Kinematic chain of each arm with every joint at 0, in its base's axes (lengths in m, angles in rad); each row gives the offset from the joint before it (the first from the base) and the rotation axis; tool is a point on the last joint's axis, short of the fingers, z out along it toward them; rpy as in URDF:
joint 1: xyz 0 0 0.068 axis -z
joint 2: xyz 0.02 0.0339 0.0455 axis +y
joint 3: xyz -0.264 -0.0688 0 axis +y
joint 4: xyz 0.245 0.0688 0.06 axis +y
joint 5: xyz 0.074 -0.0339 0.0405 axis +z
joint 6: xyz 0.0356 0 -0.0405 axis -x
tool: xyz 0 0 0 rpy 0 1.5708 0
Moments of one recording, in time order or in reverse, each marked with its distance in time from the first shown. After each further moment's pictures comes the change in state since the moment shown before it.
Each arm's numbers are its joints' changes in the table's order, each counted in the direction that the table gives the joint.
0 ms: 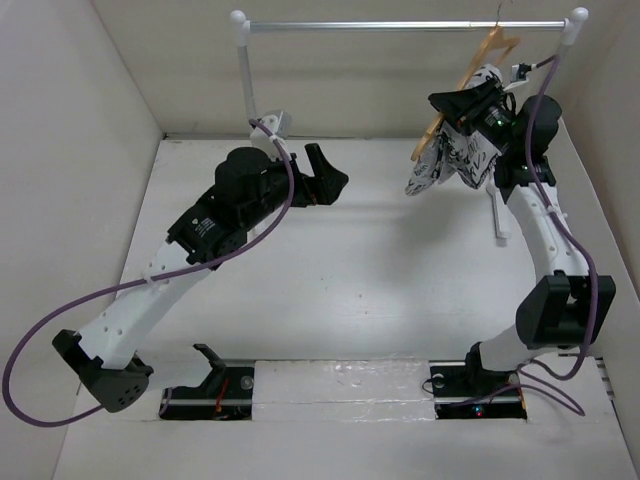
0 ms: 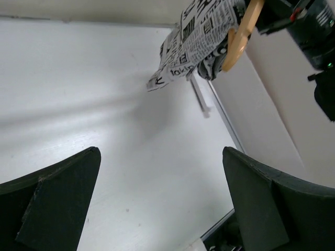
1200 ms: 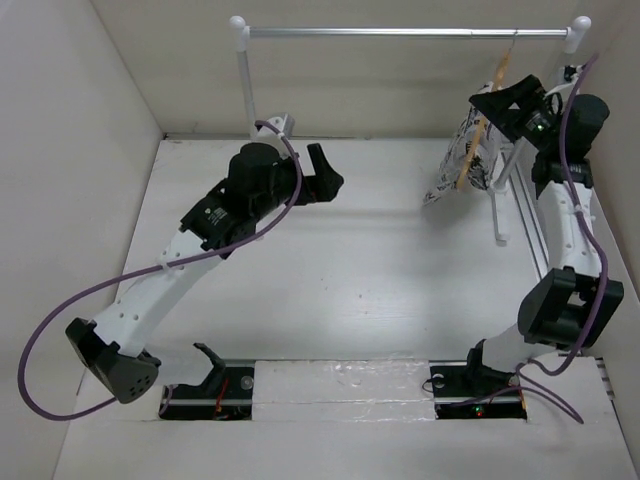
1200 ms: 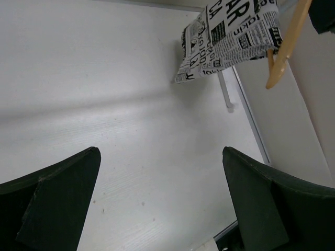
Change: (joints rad) left arm -0.043 0.060 0.050 0.042 0.020 0.014; right arm 0.242 0.065 -0.068 0.157 0.081 0.283
